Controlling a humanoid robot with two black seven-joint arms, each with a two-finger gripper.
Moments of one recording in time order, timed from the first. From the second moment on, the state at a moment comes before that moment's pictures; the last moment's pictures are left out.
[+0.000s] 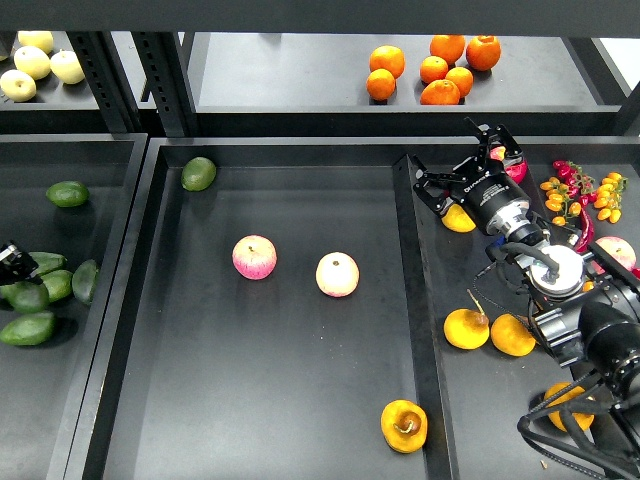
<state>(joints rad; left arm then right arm) -0.72 0.83 -0.37 -0.75 0.62 -0.49 0.49 0.79 0.01 1.10 0.29 0.07 0.58 -0.09</state>
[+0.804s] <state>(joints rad) -0.70 0.83 -0.36 -0.63 0.61 -0.49 0.49 0.79 0.01 1.10 0.29 0.08 0.58 -0.09</state>
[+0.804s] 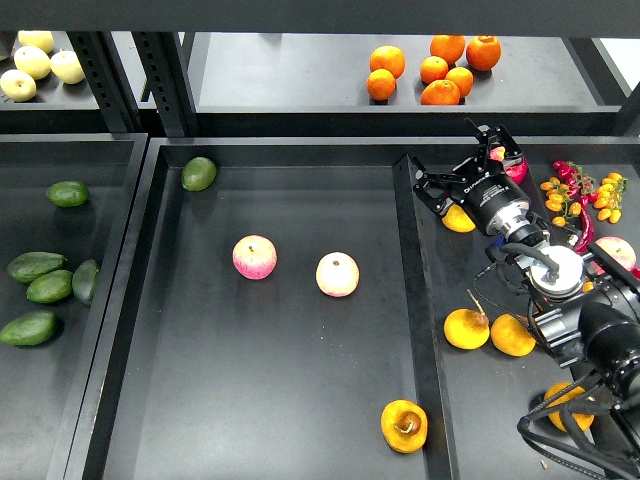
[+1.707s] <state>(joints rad) -0.65 0.78 -0.35 -0.50 0.61 -0.49 0.49 0.79 0.01 1.10 0.29 0.07 0.58 -0.09</state>
